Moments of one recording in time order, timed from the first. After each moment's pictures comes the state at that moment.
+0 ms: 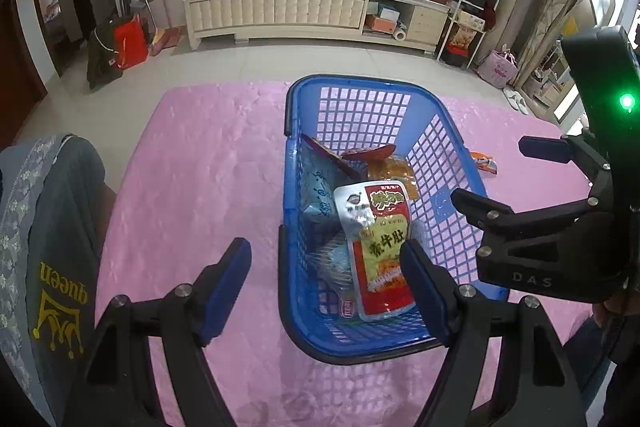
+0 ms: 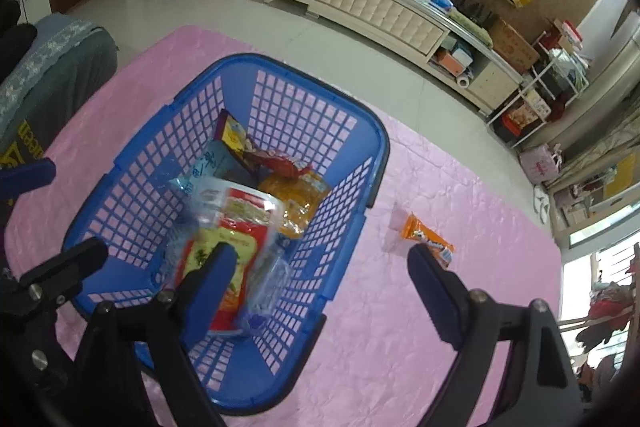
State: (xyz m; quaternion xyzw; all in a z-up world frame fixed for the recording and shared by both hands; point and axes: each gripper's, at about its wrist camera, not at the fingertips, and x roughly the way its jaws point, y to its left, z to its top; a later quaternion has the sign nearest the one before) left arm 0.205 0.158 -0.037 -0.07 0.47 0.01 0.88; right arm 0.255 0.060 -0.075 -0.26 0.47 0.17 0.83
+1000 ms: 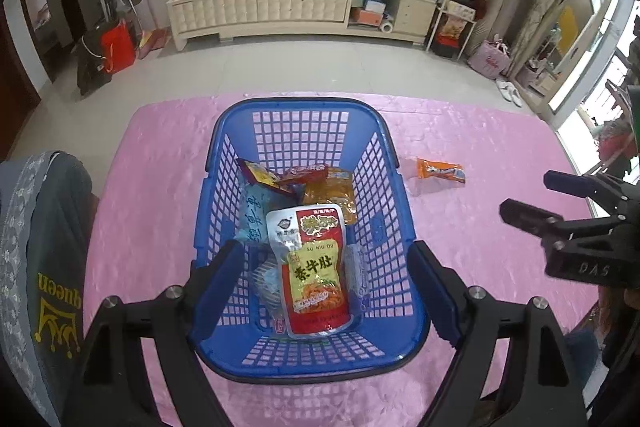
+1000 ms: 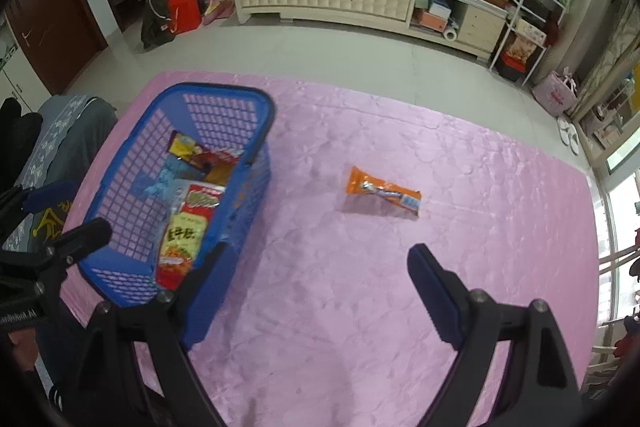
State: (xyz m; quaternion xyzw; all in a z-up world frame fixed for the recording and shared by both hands) left arm 0.252 0.090 -0.017 -0.06 0.49 0.01 0.87; right arm 0.290 -0.071 -0.056 -0.12 0.51 0.18 0.84
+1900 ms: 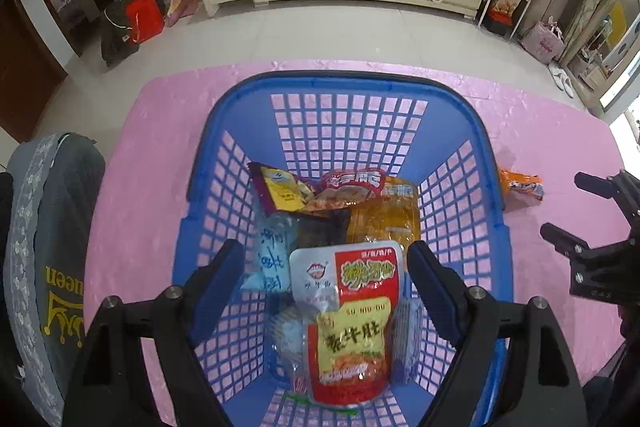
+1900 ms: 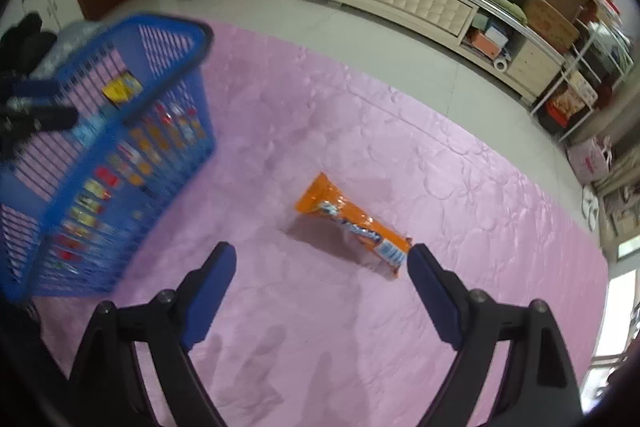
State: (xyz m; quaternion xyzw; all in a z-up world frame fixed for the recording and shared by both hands) left arm 0.338 0.109 -0.088 -0.05 0.55 0.08 0.83; right arm 0.372 -0.090 -0.150 -0.25 0.48 0.27 0.79
